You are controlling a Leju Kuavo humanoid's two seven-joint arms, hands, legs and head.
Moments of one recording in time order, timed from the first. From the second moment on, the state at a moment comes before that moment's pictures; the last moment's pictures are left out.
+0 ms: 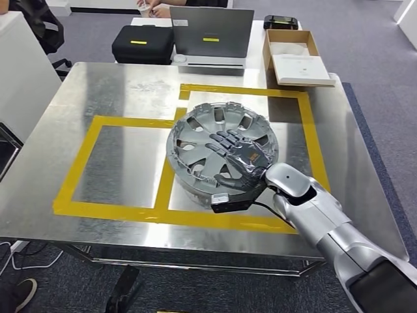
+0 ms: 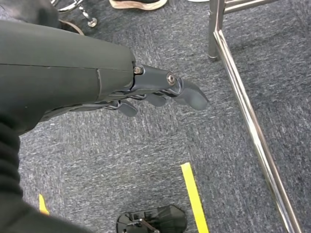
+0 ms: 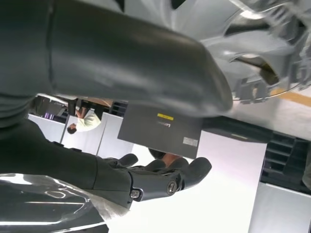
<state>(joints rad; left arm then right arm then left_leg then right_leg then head) -0.14 -0.09 -0.01 -0.22 -0.37 0.22 -0.30 -0.84 -0.08 0.89 -0.66 1.17 -0.22 -0.25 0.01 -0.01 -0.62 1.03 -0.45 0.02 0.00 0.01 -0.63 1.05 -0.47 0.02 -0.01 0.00</state>
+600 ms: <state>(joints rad) -0.09 -0.08 0.06 -0.22 -0.33 0.22 -0.33 -0.46 -0.16 0.68 -1.41 0.85 -0.44 -0.32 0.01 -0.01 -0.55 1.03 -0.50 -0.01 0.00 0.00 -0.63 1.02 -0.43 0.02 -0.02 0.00</state>
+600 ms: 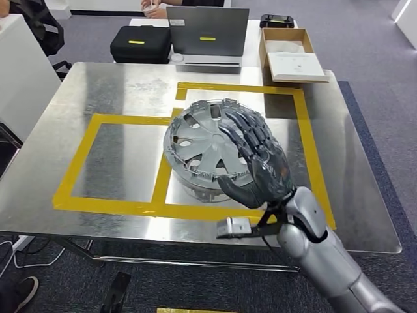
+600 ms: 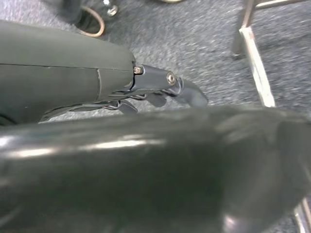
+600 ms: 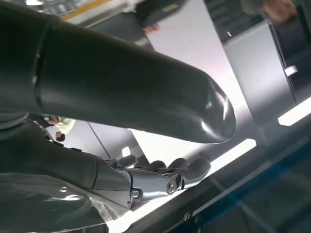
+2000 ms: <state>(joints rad) -0.01 -0.16 0.35 -0.22 -0.24 0.32 -0.44 0.27 0.27 -0.50 -1.29 0.38 -0.26 -0.63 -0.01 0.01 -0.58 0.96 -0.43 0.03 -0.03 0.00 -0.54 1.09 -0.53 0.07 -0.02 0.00</state>
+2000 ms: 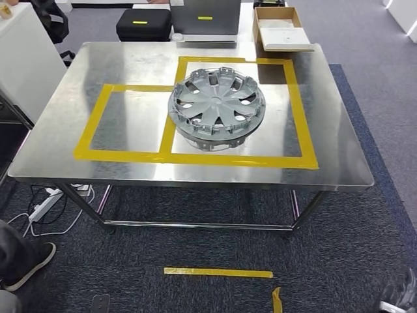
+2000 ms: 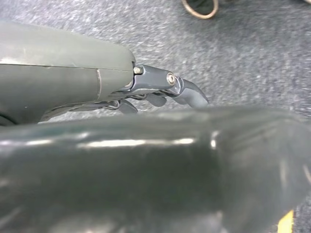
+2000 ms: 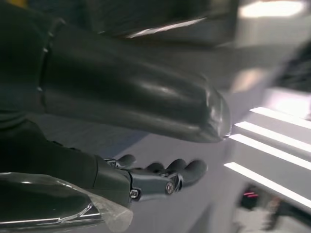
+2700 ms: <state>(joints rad) -0.01 -0.18 0.41 -0.22 -0.32 0.34 -0.42 0.06 0.29 -0.86 -0.41 0.89 -0.49 -0.37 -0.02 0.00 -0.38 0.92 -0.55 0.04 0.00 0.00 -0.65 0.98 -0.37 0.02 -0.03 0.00</state>
